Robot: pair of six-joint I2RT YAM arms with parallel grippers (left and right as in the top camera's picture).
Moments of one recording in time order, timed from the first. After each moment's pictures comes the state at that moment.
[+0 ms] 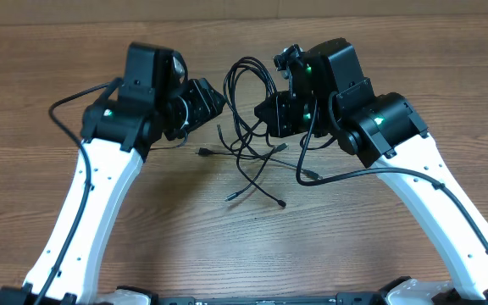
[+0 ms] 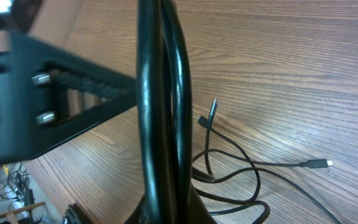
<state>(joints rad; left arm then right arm) -0.26 1.49 1.47 -0.88 0.32 -0.78 0.51 1.52 1.58 -0.86 -0.37 0.37</state>
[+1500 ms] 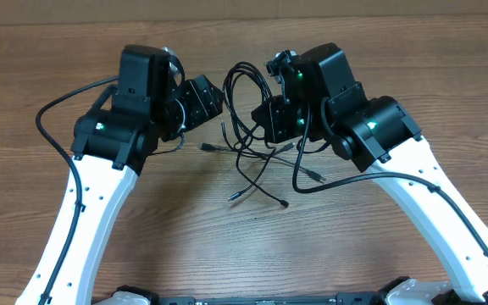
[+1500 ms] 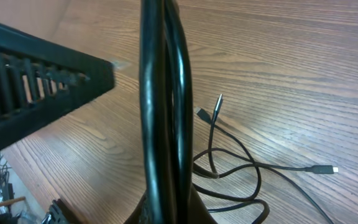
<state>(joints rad) -0.28 1.41 1.47 -0.89 0.23 -0.76 0.56 1.52 1.58 -0.87 -0.32 0.33</state>
